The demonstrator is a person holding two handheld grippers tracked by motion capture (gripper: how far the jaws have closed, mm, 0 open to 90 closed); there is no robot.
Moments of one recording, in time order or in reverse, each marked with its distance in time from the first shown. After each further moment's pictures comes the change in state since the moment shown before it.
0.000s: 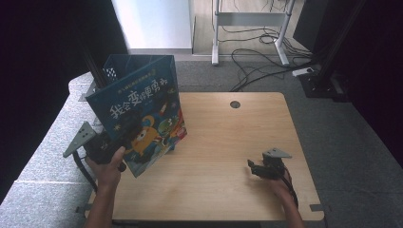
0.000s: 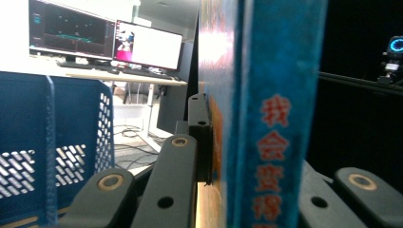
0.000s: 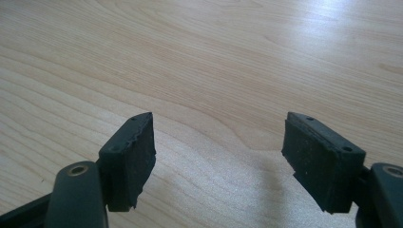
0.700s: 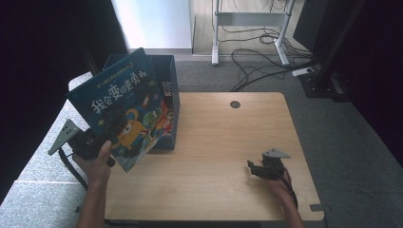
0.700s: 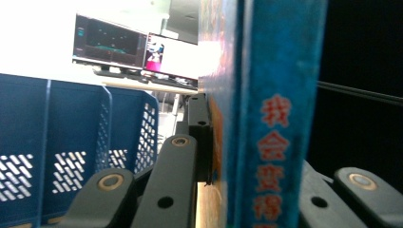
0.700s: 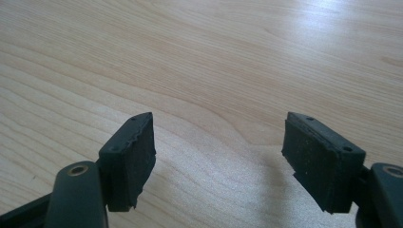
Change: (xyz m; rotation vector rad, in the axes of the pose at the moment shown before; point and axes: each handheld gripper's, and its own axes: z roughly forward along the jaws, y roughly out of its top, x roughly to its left) left arm 0.027 0.008 -0.014 -0.050 0.113 -0.016; right arm 0.001 -0.002 0.003 0.019 -0.011 -0.001
